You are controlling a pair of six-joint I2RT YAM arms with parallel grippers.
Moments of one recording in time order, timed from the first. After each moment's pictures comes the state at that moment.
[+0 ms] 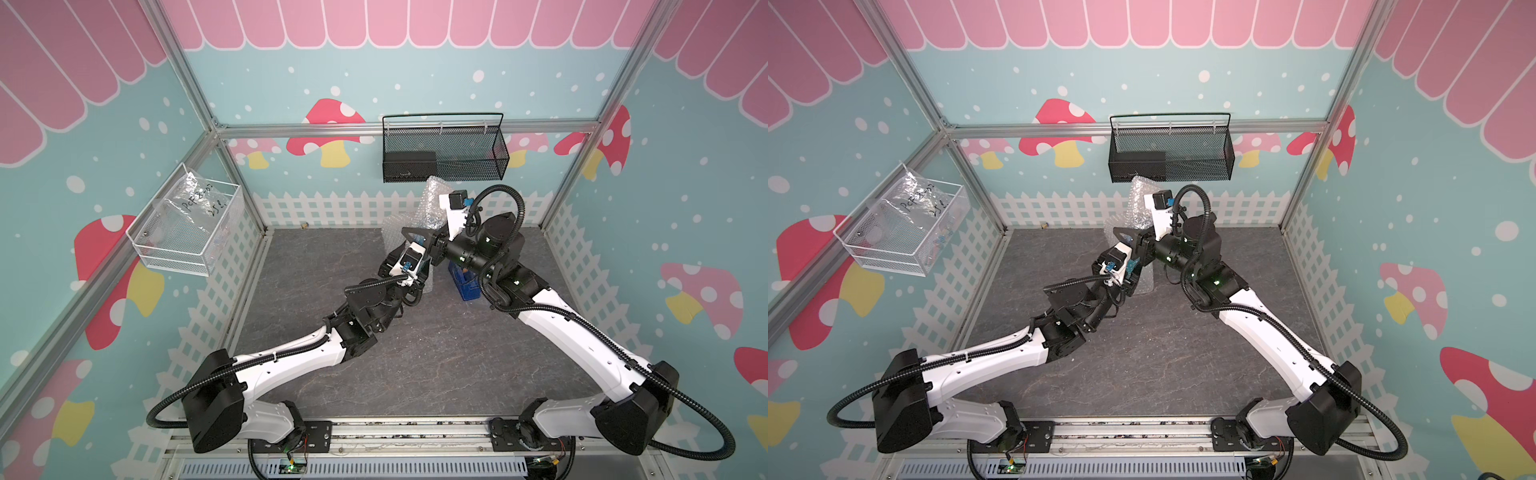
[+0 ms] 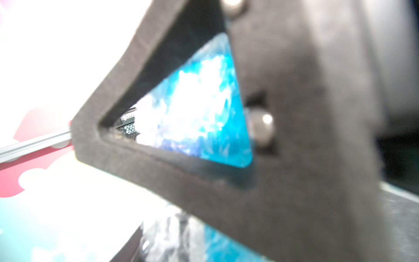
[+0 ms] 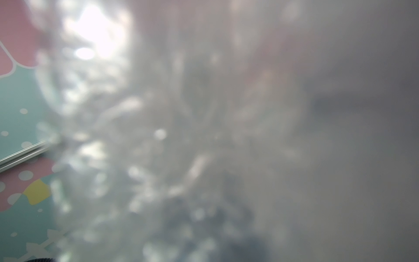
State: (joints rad) left arm -0.91 1.35 0.95 0.60 -0.33 0.31; right arm 0.63 1.34 1.33 0.10 -0.39 0.31
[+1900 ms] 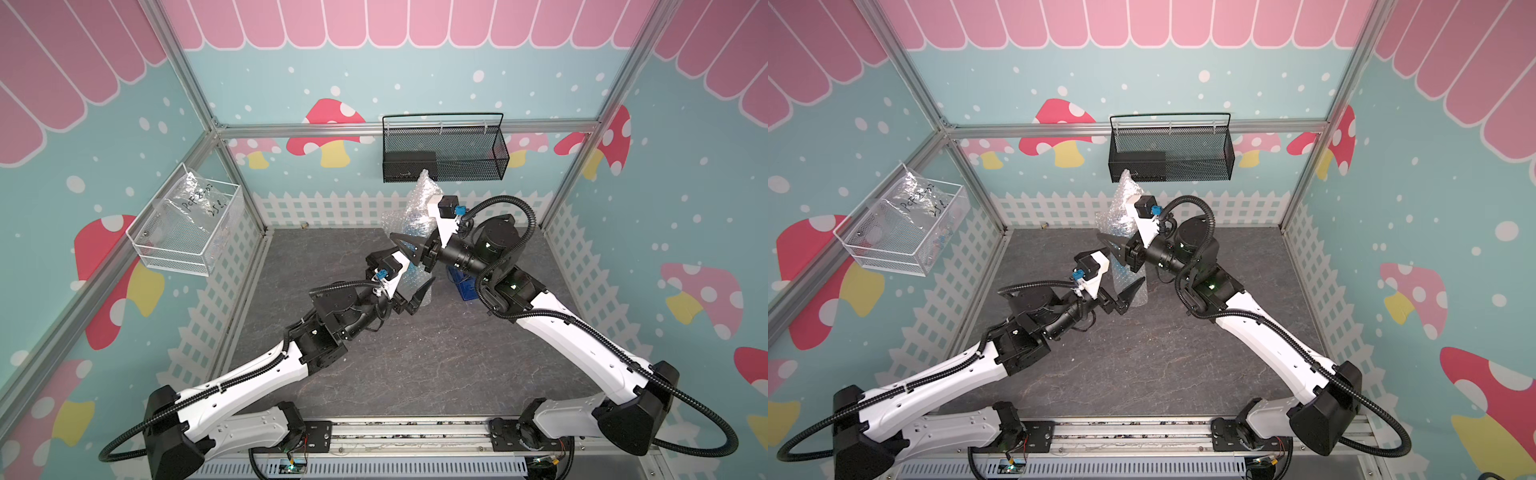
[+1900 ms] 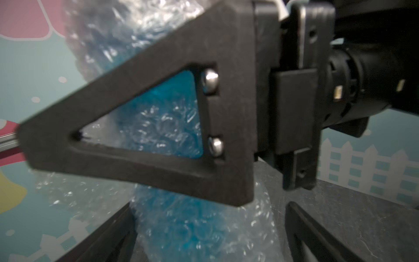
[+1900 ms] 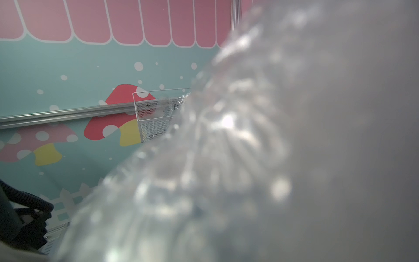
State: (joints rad) left arm -0.91 1.14 0.94 0.34 -0.14 0.24; right arm 0.70 1.35 1.36 0.13 -0.35 0.07
